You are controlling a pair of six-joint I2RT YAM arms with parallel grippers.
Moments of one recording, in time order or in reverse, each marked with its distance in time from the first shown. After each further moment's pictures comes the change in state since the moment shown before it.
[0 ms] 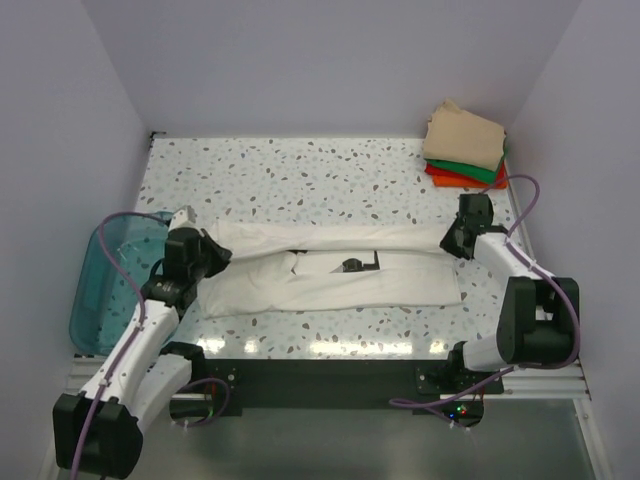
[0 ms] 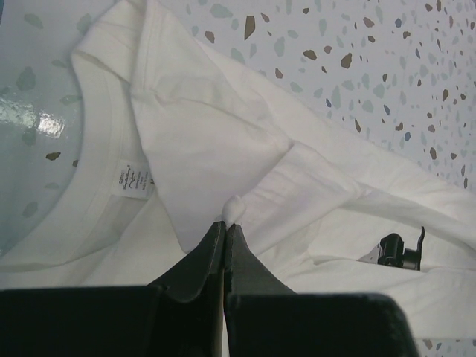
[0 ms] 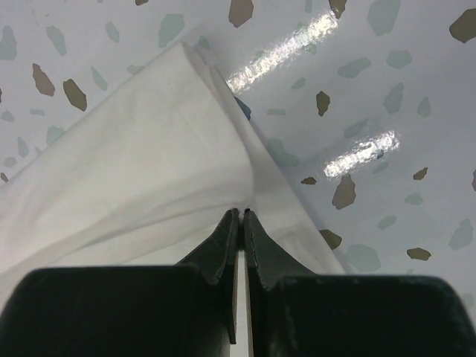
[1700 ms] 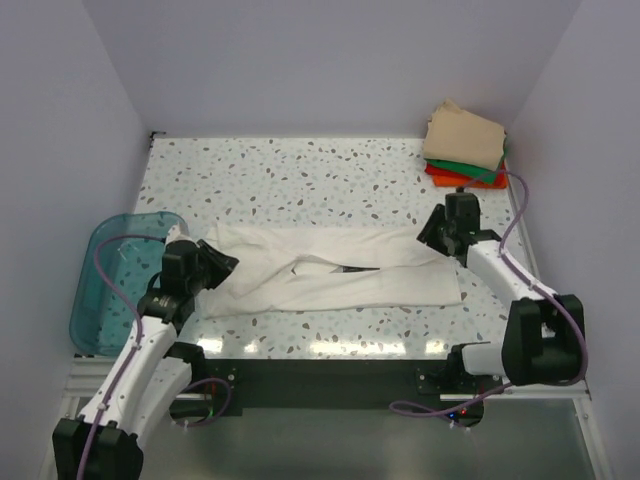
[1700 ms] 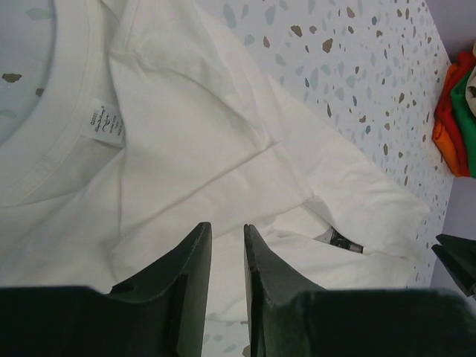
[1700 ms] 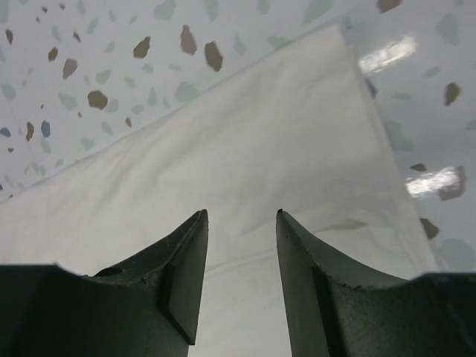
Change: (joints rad) left arm 0.000 -0.180 -0.086 -0.090 0.062 -0.221; right arm 0.089 -0.143 -0.036 0.047 -0.095 0.047
